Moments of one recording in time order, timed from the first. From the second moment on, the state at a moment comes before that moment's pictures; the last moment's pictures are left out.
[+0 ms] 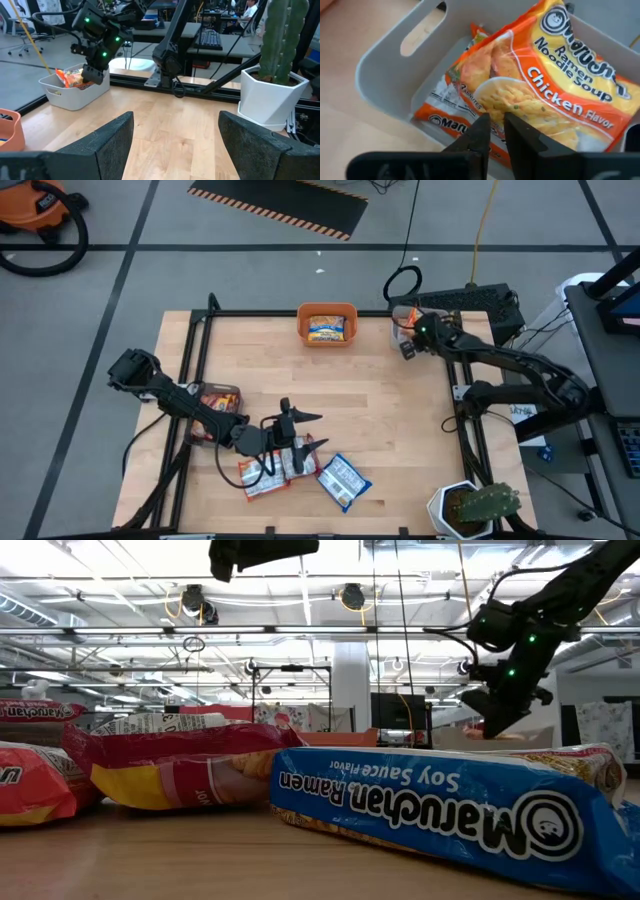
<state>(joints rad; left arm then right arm) -0.49 1.60 0.87 0.60 -0.70 -0.13 -0.81 1.12 0.47 -0.26 0.33 0.17</state>
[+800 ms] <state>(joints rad) -0.47 1.60 0.87 0.57 -0.70 -0.14 -0.36 0.82 0.47 -0.37 0.16 0.37</state>
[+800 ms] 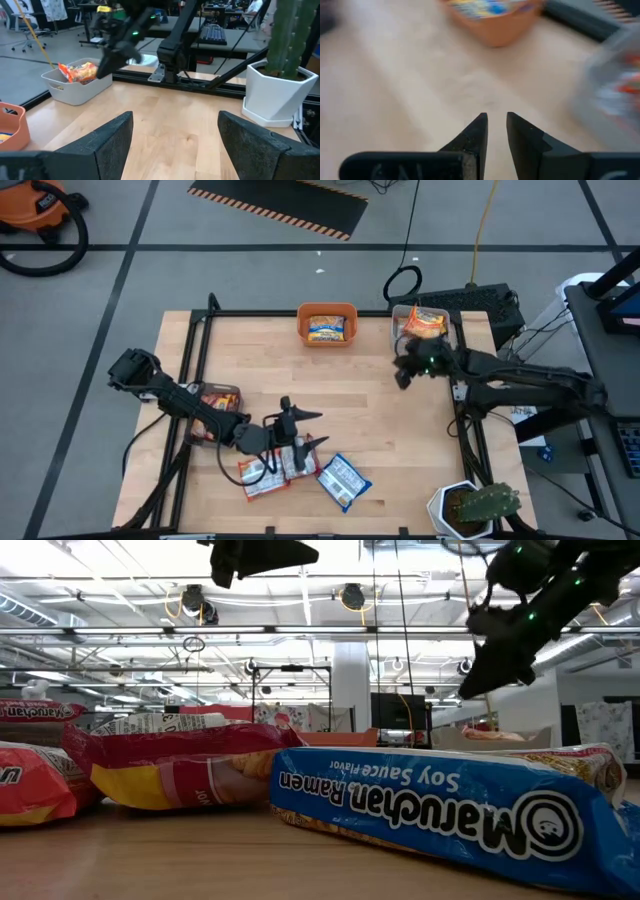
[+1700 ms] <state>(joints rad) -0.54 1.60 1.24 -0.04 -0.52 -0.37 0.40 1.31 0.48 0.31 0.23 0.55</state>
